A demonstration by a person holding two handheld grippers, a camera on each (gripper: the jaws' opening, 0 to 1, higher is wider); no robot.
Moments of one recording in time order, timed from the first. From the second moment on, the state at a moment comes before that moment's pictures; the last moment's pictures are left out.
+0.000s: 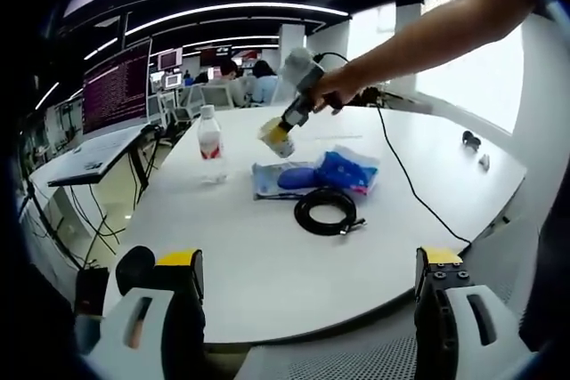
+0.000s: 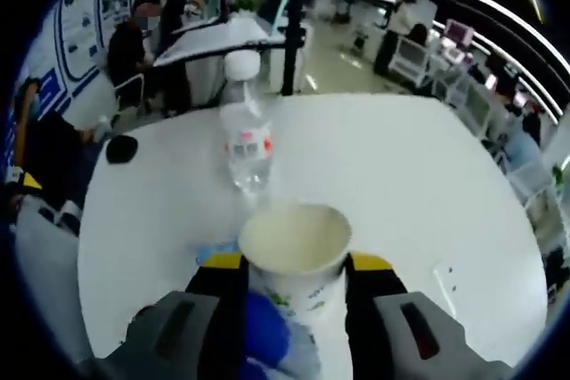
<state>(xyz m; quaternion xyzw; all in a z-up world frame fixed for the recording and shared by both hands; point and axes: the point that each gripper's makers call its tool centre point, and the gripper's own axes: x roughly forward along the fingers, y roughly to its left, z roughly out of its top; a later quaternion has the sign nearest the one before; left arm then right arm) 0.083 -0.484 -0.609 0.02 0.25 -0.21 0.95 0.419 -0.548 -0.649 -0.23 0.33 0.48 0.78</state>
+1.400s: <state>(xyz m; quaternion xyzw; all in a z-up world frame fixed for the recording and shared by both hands) 0.085 -0.480 -0.613 0.01 0.26 -0.19 0.95 0.446 -0.481 -0.664 0.02 0.32 0.38 0.87</state>
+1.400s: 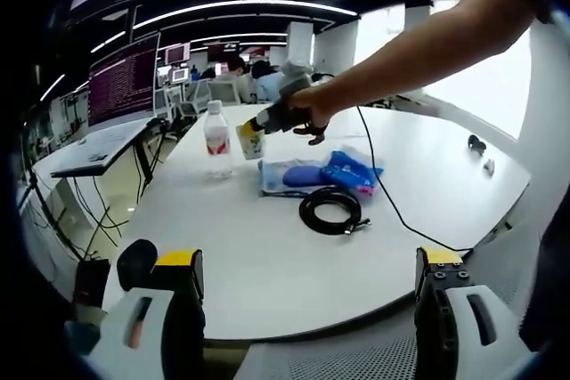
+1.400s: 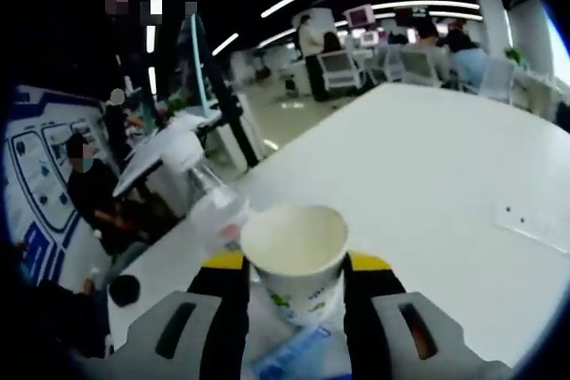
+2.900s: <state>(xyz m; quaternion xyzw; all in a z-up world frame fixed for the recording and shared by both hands) 0.085 -0.480 -0.617 0.00 0.27 -0.19 0.94 0.455 -0.472 -0.683 0.02 0.26 0.37 0.89</state>
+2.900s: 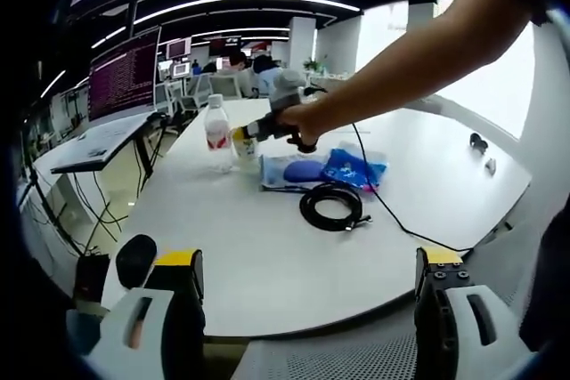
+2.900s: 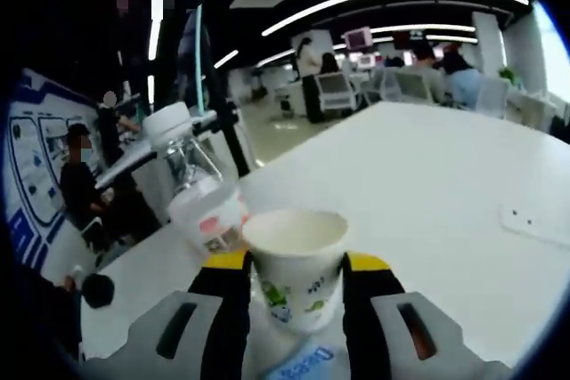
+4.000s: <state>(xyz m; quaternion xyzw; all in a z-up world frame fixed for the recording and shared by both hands) 0.086 -0.482 -0.616 0.00 0.27 -0.19 0.94 0.410 -0.487 -0.724 -0.09 0.32 0.40 0.85</state>
